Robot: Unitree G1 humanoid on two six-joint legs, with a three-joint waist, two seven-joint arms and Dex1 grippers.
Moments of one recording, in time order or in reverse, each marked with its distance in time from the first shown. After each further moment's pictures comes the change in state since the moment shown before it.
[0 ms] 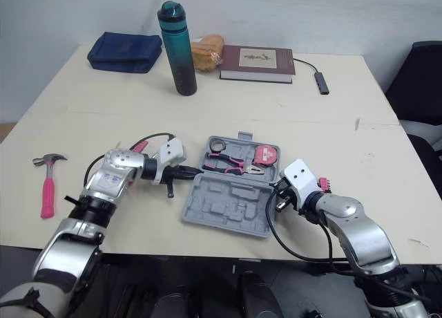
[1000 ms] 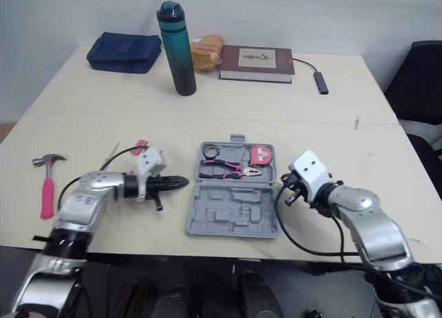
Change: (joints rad) left arm 0.265 0.132 0.214 -0.326 -0.238 0.268 0.123; right arm 0.042 -0.076 -0.181 -0.074 0.021 -0.034 0.095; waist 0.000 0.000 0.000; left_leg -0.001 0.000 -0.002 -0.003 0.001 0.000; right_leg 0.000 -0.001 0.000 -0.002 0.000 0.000
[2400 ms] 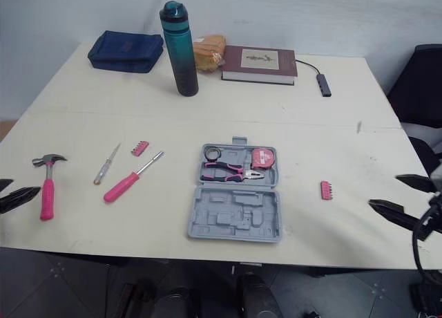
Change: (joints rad) left arm 0.364 0.417 0.610 0.213 -0.163 0.081 0.118; right arm 0.402 -0.283 -0.666 0.087 0.287 -0.133 0.455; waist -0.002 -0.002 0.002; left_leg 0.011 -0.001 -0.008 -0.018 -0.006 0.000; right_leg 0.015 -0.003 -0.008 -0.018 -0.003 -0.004
